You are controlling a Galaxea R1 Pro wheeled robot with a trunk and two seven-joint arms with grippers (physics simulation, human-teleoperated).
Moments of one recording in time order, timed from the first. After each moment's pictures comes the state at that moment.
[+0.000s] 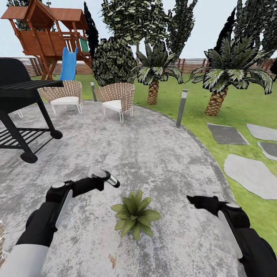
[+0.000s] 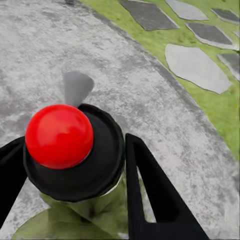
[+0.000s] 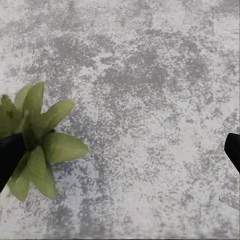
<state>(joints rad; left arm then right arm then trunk) -0.58 0.11 0.00 -1.31 0.00 0.55 -0.76 -0.37 -0.19 -0.04 -1.44 -0.15 0.77 0.12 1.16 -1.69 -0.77</state>
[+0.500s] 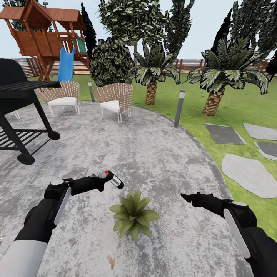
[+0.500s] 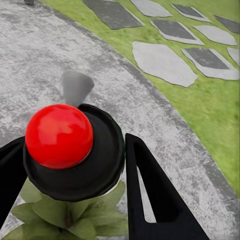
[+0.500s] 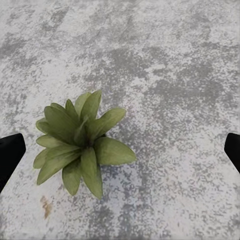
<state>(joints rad) -0.60 0.13 -0.01 -1.31 -0.01 0.55 -0.91 -0.36 -0.23 -0.04 -1.50 -0.21 0.79 0.36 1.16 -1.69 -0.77</state>
